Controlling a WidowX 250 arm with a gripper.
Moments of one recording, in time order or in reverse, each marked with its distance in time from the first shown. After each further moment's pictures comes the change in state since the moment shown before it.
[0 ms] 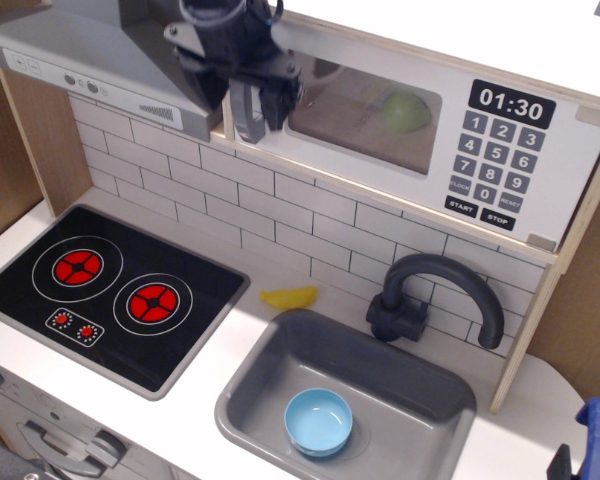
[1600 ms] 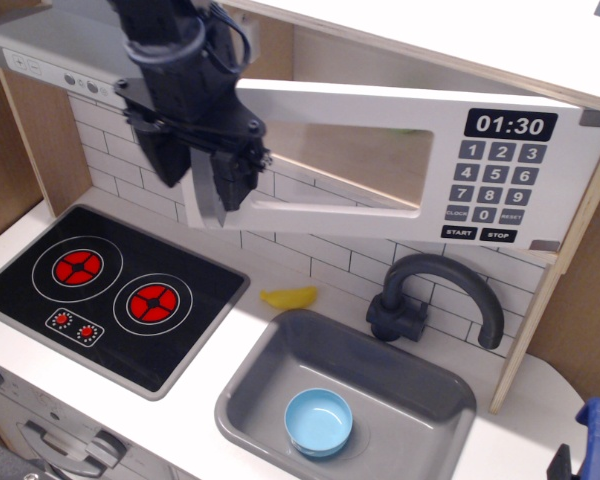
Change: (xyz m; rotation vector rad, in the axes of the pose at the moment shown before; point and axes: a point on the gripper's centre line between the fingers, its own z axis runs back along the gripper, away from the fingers) arm -0.091 -0.023 0.054 -0.088 0.265 -0.003
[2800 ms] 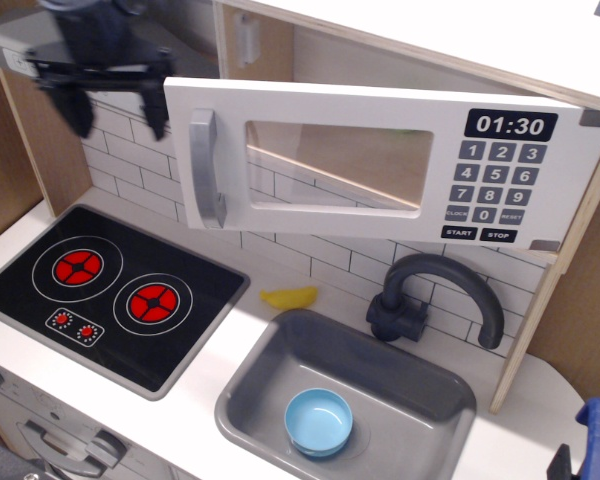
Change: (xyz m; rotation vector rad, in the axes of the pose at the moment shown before) arm 0.044 0.089 -0.020 0.070 -0.021 0.378
